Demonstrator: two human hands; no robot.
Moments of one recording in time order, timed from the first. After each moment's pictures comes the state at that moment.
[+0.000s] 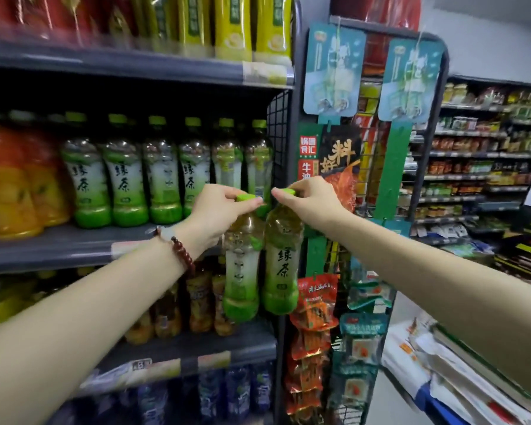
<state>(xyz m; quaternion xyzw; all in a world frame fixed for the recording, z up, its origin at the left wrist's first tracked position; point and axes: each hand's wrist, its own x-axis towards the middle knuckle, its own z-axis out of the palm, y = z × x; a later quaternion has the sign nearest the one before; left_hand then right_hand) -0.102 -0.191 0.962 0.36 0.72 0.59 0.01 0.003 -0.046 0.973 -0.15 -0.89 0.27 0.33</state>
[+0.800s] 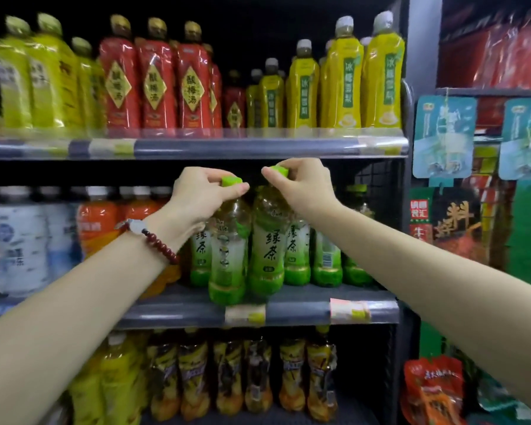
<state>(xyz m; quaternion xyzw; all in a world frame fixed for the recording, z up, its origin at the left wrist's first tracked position) -0.206 -0.350 1.074 0.33 0.69 0.63 -0.15 -0.123 -0.200 1.079 0.01 -0.81 0.32 0.48</state>
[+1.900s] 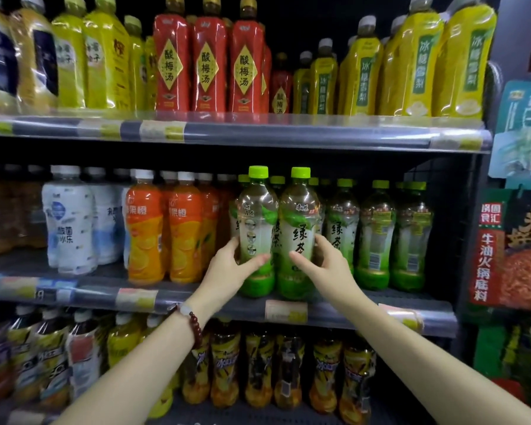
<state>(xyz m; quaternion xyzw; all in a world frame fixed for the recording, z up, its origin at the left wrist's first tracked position) -0.267 -0.373 0.937 0.34 0.71 0.61 -0.08 -0.171 -0.209 0.951 -0.02 -0.83 0.46 0.32</state>
